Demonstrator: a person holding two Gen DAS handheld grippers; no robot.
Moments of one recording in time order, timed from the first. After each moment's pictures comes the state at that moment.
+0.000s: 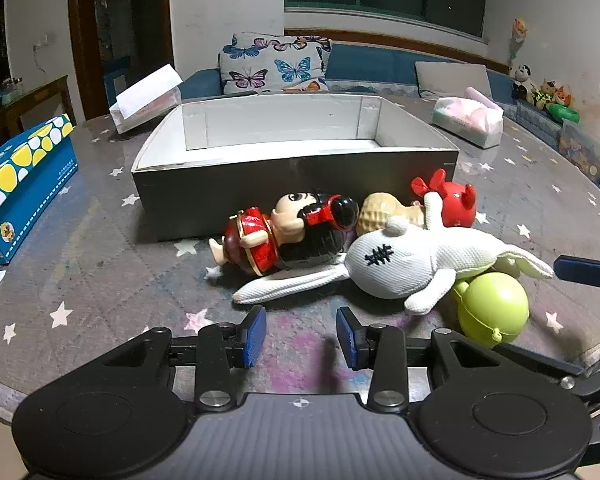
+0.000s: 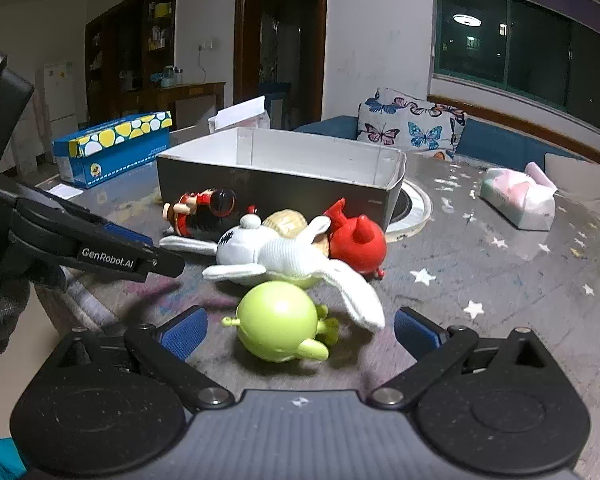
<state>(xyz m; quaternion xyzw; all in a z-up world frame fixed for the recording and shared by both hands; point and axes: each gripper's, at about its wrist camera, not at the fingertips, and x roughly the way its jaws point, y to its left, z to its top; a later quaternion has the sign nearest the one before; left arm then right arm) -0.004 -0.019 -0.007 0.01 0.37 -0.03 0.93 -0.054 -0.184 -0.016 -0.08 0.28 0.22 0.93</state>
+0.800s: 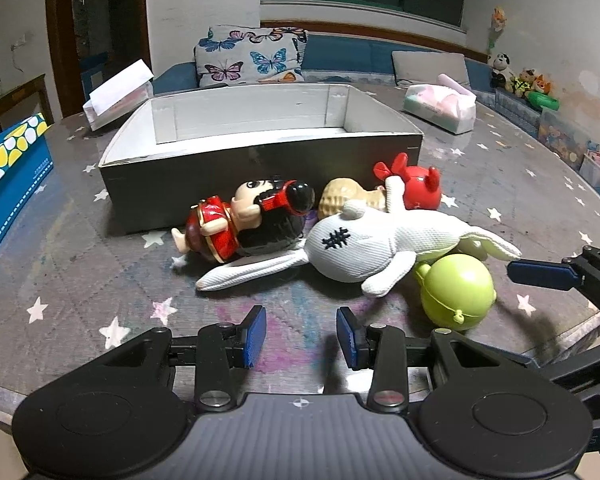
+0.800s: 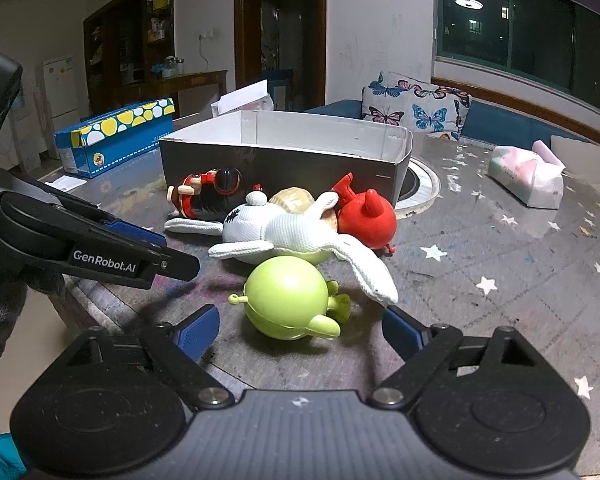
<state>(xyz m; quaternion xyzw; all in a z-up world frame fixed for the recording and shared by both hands) -0.009 -0.032 -0.008 0.01 0.38 -0.07 0.92 -0.054 -0.184 -0.024 -0.07 0.30 0.22 0.93</state>
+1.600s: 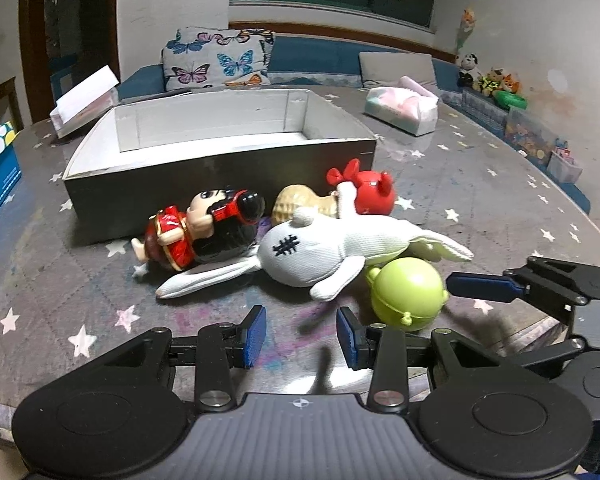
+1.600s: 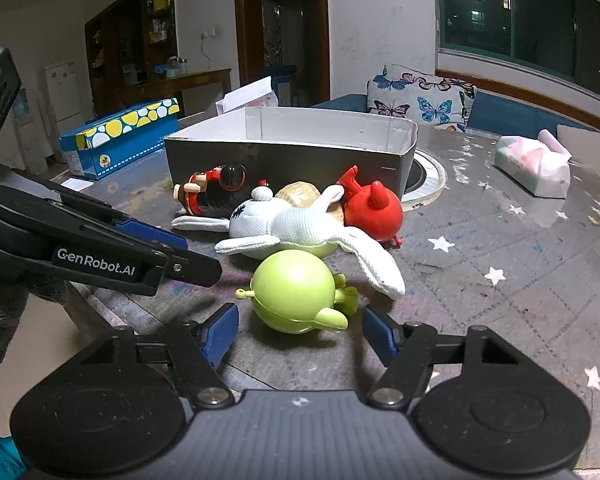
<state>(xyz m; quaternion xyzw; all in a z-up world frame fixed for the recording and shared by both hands) -0.013 -0.044 0.002 0.00 0.38 -0.12 0.92 -0.054 -0.187 -0.024 -0.05 0.31 0.23 0.92</state>
